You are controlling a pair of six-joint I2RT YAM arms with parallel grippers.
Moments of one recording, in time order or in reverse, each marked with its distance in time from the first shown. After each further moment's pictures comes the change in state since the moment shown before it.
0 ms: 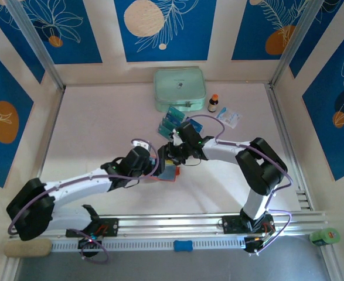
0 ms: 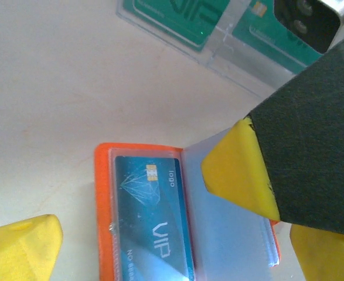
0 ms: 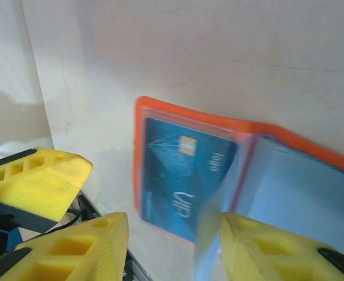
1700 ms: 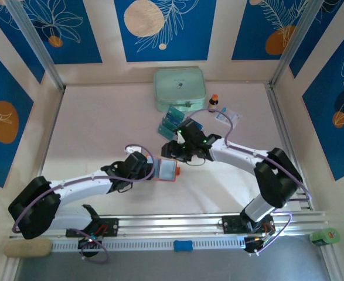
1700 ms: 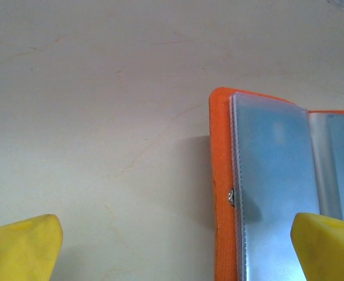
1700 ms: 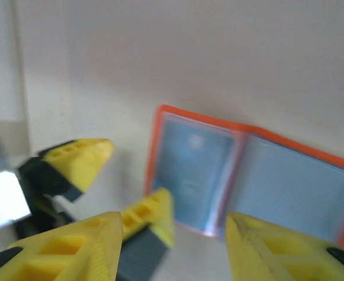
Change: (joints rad) left arm 0.045 0.080 -0.078 -0.035 -0.094 -0.008; right arm 0.018 -0.186 -0.018 -0.230 0.240 -0.075
